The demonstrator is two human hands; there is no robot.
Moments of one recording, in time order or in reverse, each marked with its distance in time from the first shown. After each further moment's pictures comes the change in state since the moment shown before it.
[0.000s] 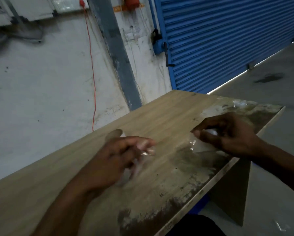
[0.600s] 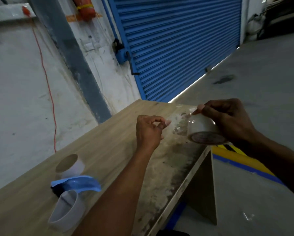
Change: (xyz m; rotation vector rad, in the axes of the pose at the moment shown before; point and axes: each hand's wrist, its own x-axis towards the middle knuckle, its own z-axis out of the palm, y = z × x) left_hand 0.230 -0.011 0.181 -0.053 0.380 0.034; right_hand -0.013 0.063 -0.084 0.180 0.525 0.221
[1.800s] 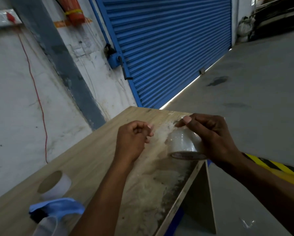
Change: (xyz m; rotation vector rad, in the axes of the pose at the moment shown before) left_hand 0.000 0.040 -0.026 0.044 -0.087 -0.033; right_hand 0.000 0.010 0.020 0.192 -0.002 -0.055
